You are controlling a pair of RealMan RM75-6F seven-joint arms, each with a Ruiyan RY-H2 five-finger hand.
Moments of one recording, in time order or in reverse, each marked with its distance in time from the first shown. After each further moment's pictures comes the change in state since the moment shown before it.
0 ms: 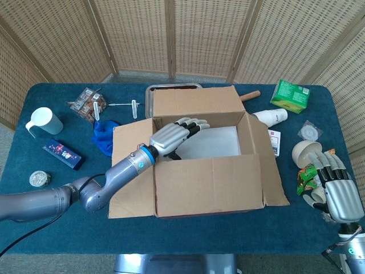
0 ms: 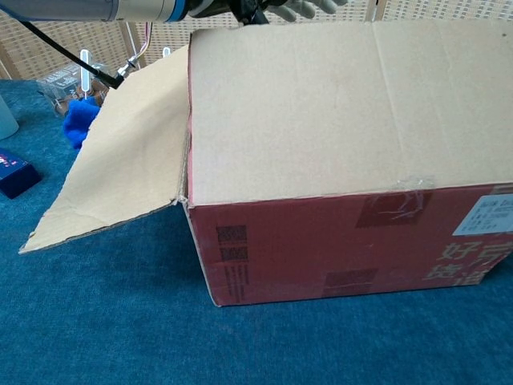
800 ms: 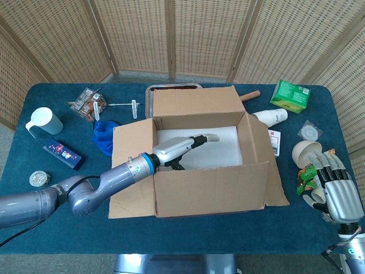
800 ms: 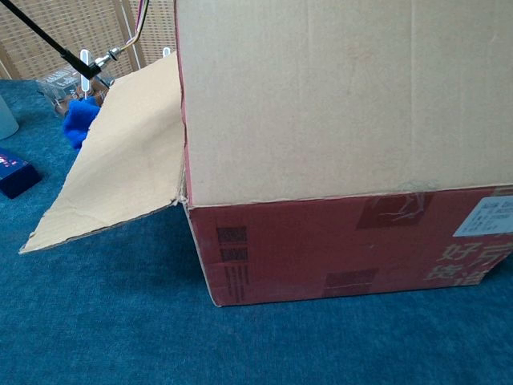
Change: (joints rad) left arm 0.058 0.106 -0.109 -0.138 0.156 -0.194 -0.424; right arm 0.001 0.000 -0.003 -0.001 -0.004 0.000 -0.006
